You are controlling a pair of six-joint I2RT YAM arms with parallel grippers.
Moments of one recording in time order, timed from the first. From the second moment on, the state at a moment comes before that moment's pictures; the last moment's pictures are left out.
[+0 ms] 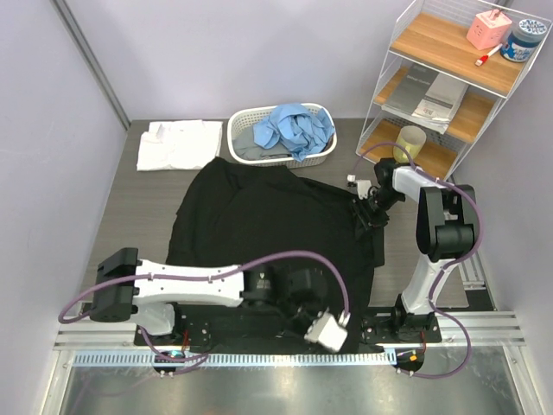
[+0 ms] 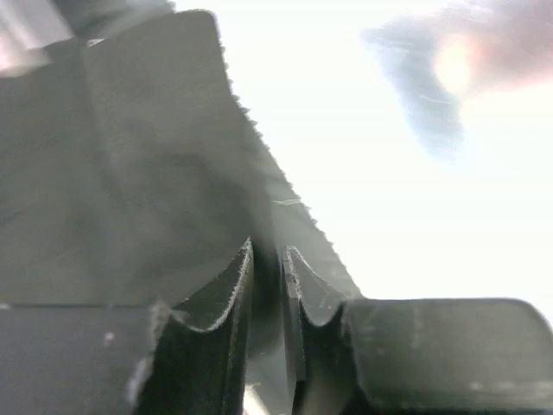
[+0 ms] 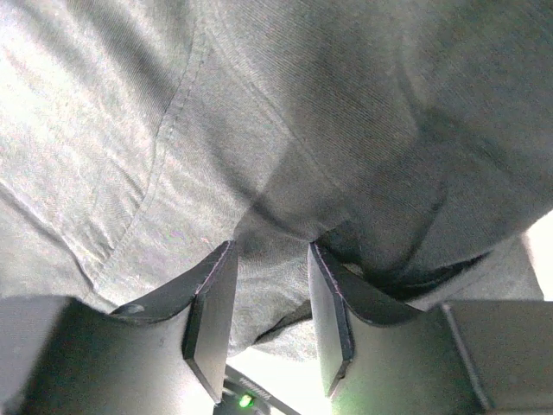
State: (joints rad) left arm -1.41 1.50 1.12 -0.54 0.48 0.50; right arm 0.04 1.87 1.18 -0.93 -0.43 -0.39
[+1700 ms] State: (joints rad) left arm -0.45 1.64 1.23 -0.95 0.26 0.81; right arm 0.23 1.79 1.27 -0.92 -0.35 -0.60
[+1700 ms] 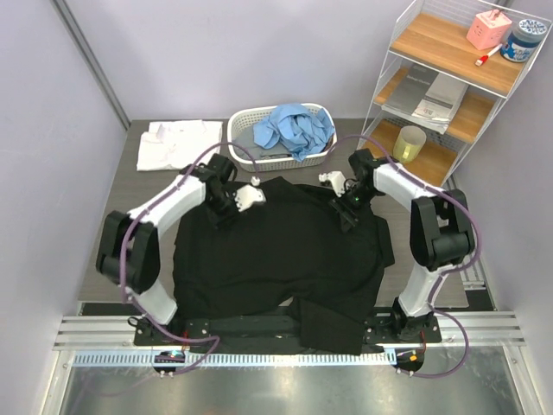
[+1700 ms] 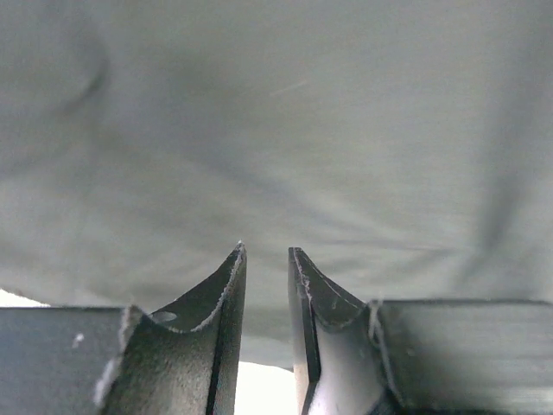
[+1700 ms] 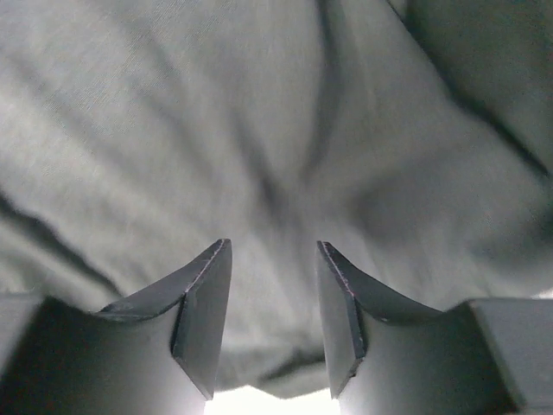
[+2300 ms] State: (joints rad) left arm -0.49 1.53 0.85 -1.01 0.15 0.94; right arm 0.47 1.63 0.96 -0.86 -0.28 -0.68
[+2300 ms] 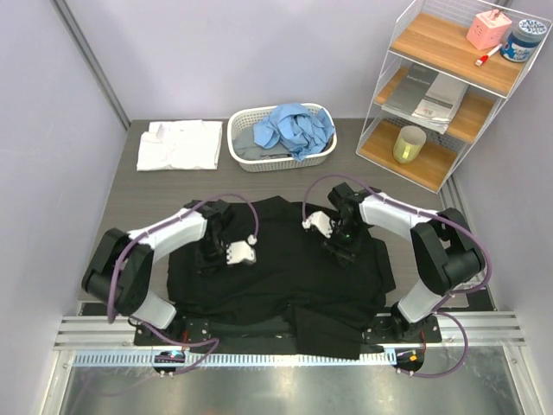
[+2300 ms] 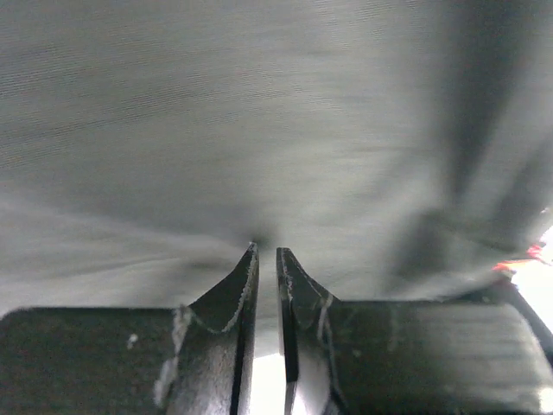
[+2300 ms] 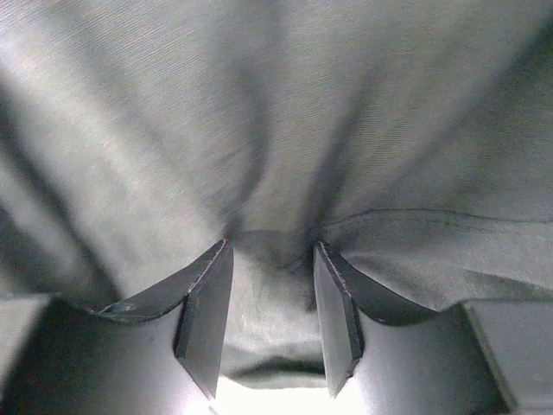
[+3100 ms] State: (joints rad) left arm -0.13 1.88 1.51 -0.84 0.33 0.70; right arm 0.37 1.91 1.47 -0.66 -0.37 -0.38
